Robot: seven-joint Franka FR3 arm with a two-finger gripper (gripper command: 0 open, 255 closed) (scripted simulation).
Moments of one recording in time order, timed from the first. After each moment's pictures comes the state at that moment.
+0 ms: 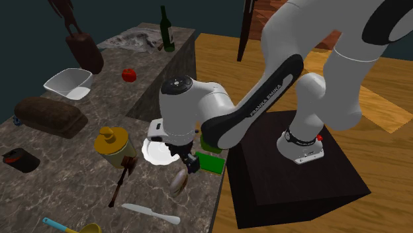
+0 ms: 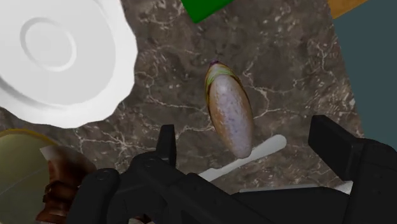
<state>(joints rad) 0.18 0.05 0.05 -2.24 0.04 2.37 -0.50</state>
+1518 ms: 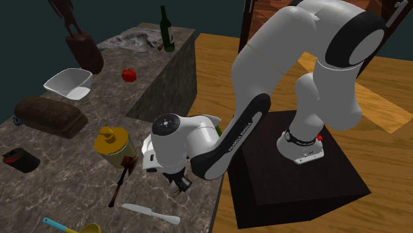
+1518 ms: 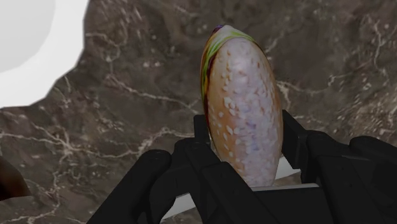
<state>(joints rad) 0.20 0.32 0.07 -2.13 0.04 2.52 -0.57</state>
